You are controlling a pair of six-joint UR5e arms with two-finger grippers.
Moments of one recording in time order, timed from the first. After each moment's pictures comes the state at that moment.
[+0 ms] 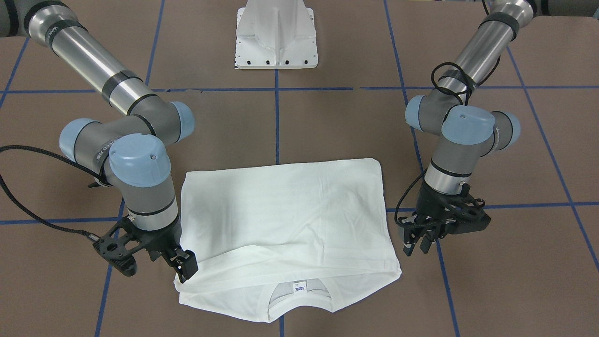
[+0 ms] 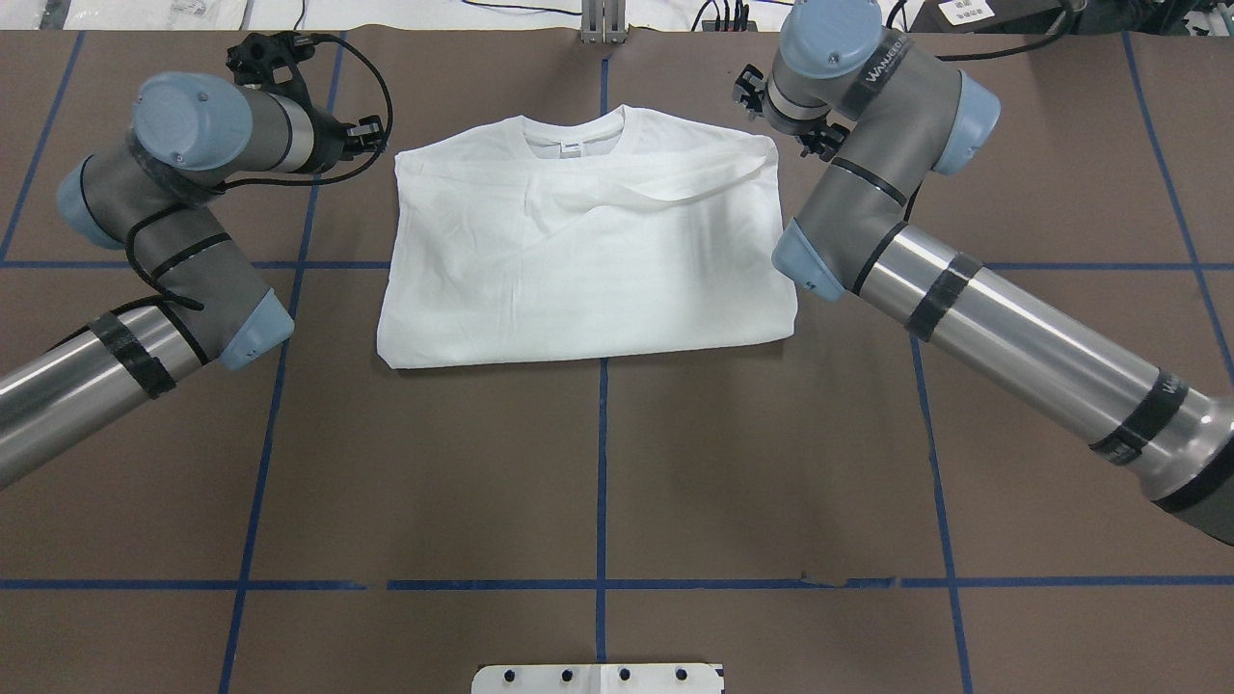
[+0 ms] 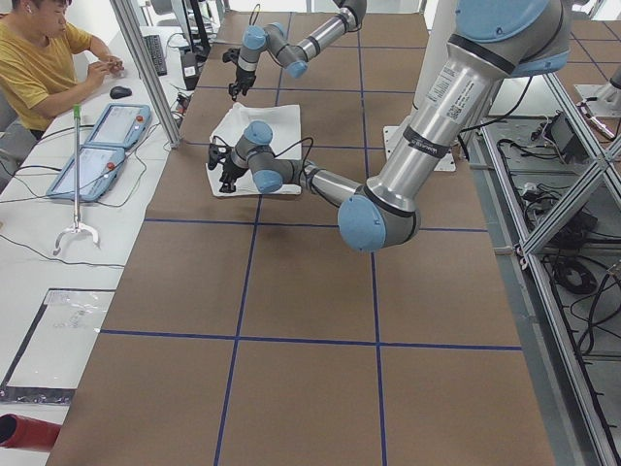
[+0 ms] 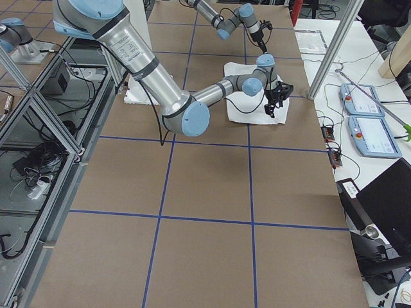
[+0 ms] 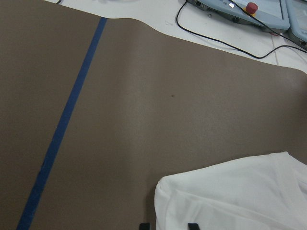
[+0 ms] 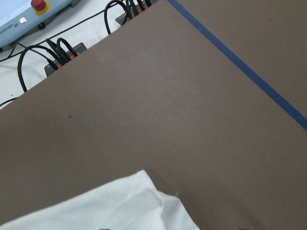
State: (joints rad) left arm -0.85 -2.15 -1.26 -2.35 -1.70 -1.25; right arm 0.82 -0.82 1.25 -1.23 1.74 1.65
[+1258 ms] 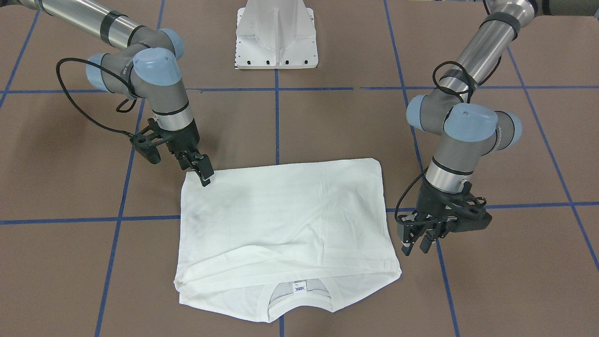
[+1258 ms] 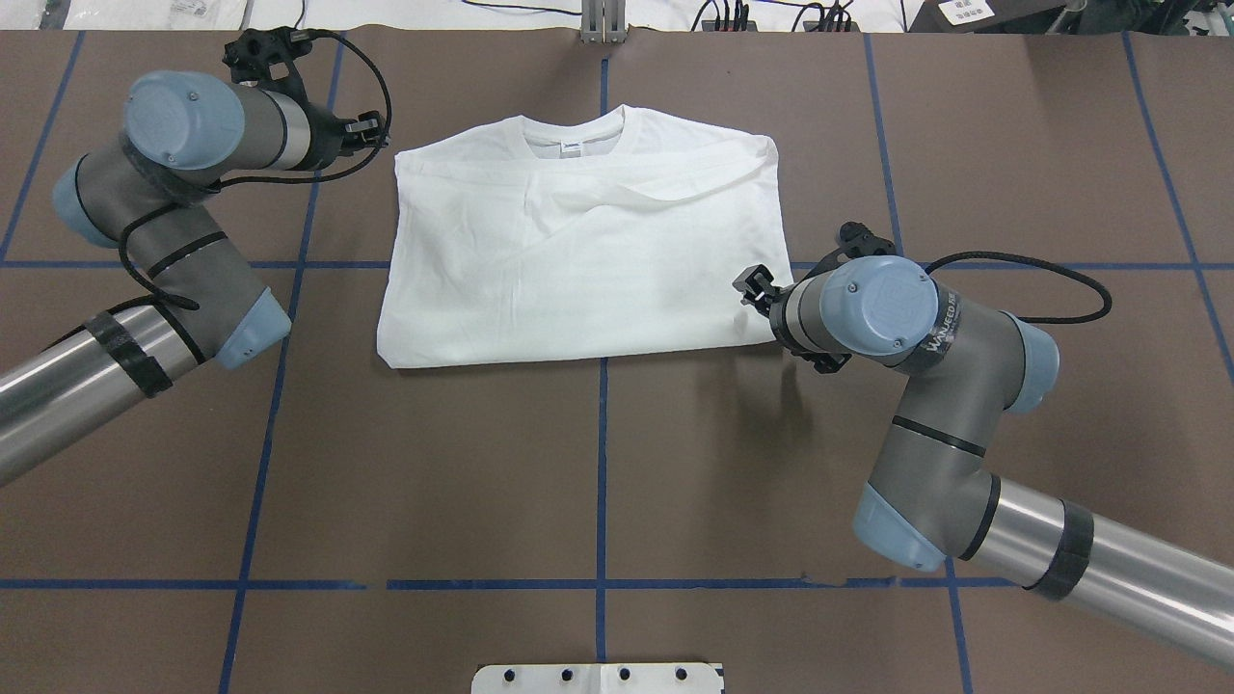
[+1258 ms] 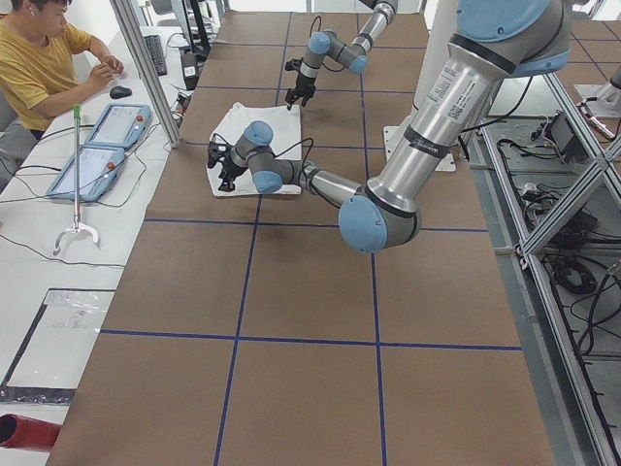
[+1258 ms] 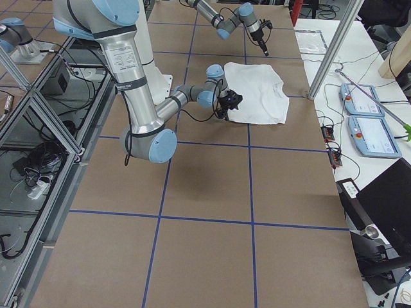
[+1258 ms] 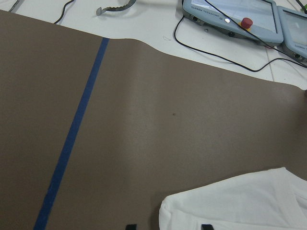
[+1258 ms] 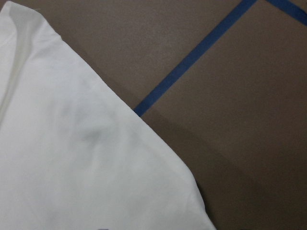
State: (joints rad) left arm -0.85 -2.14 -1.27 -2.38 -1.71 -1.25; right arm 0.55 -1.16 1.66 -1.21 1.63 1.98
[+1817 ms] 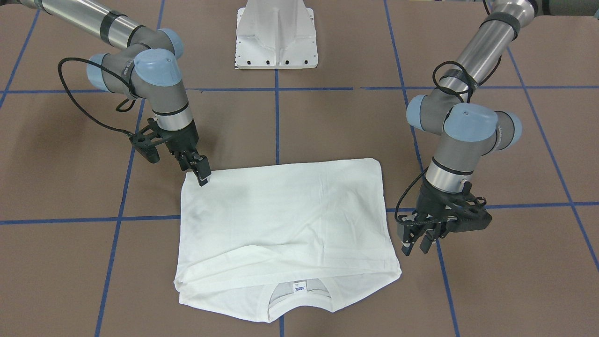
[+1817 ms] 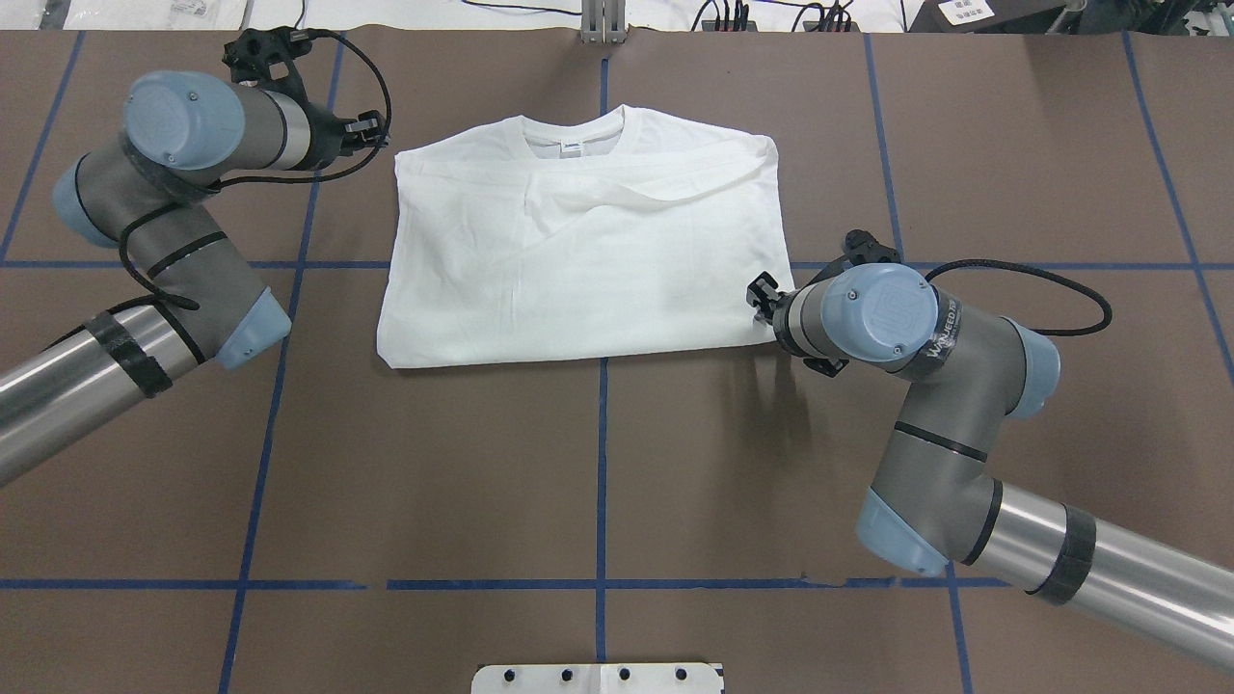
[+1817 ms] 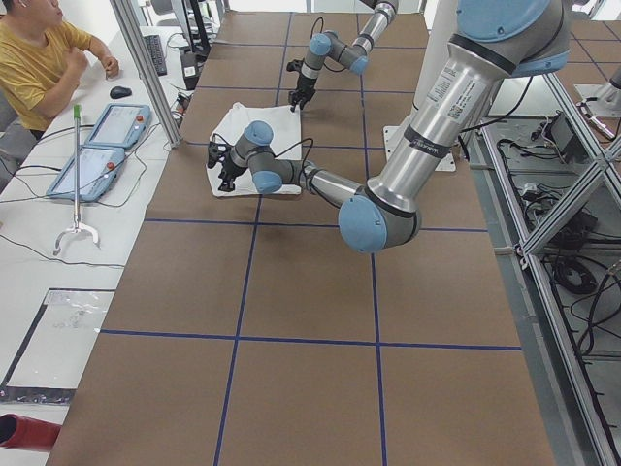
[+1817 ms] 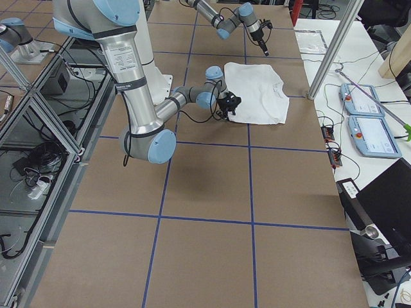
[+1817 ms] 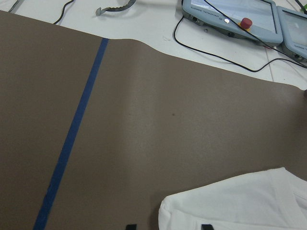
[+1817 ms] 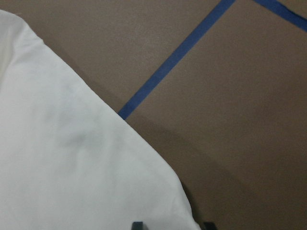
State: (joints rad) left arm -0.85 -2.14 -1.27 -2.38 -1.70 -1.25; right arm 0.55 -1.17 1.66 -1.22 1.62 2.02
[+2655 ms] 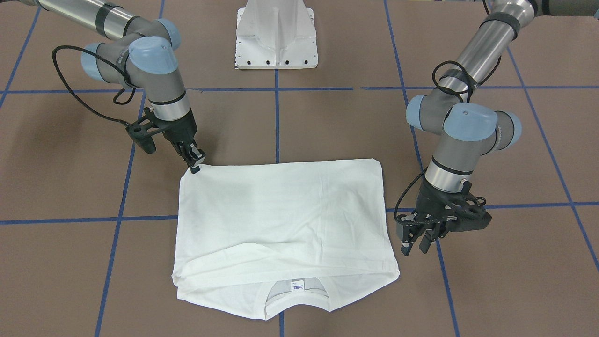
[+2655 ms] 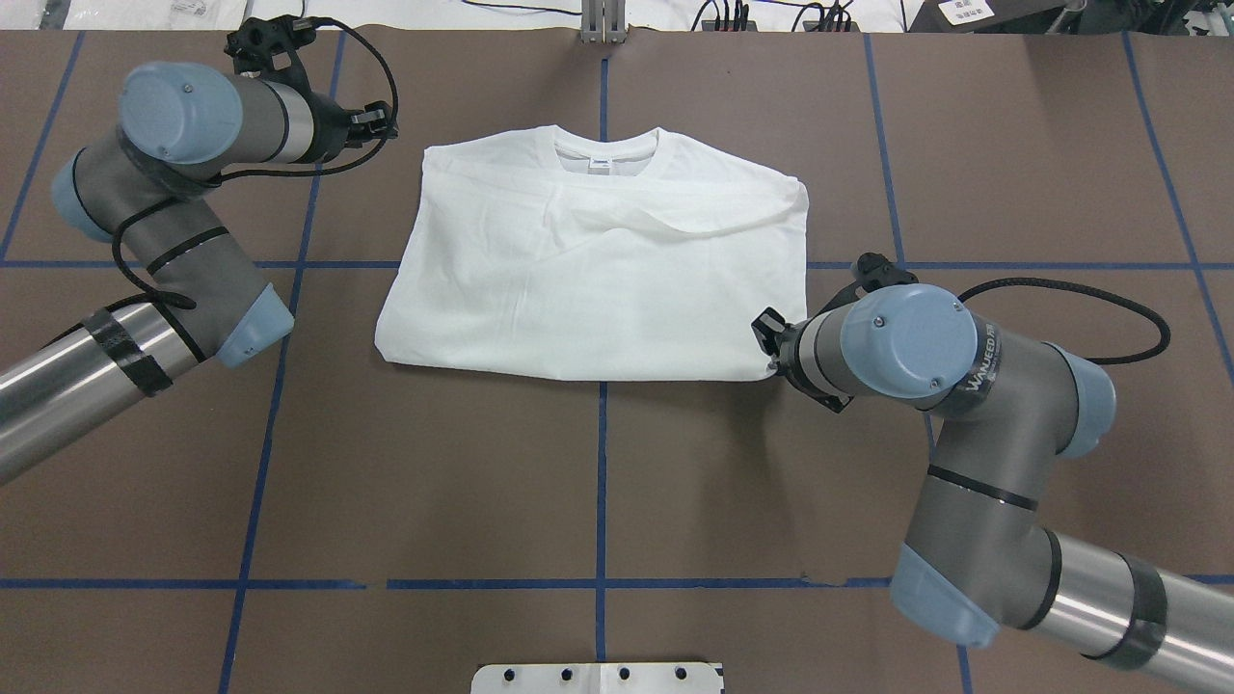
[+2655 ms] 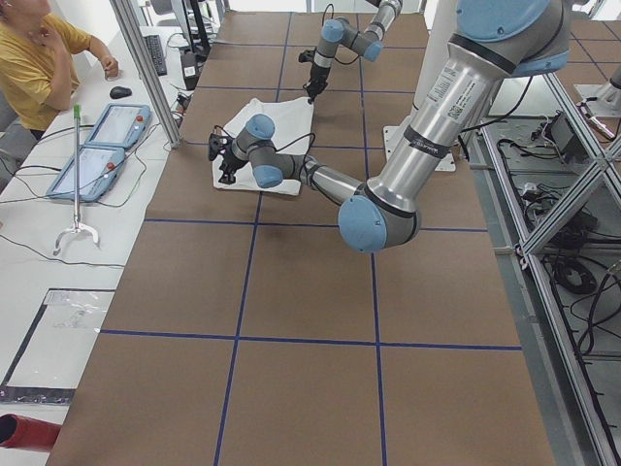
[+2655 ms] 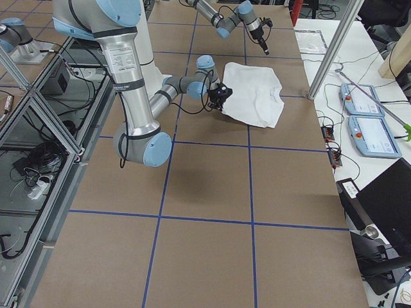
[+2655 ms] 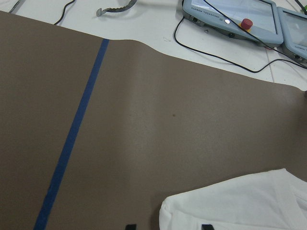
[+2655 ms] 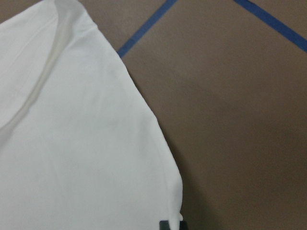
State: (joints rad) left arm -0.85 -2.14 -1.34 -2.37 -1.72 -1.27; right arm 0.47 -1.24 1.94 -1.44 1.66 2.03
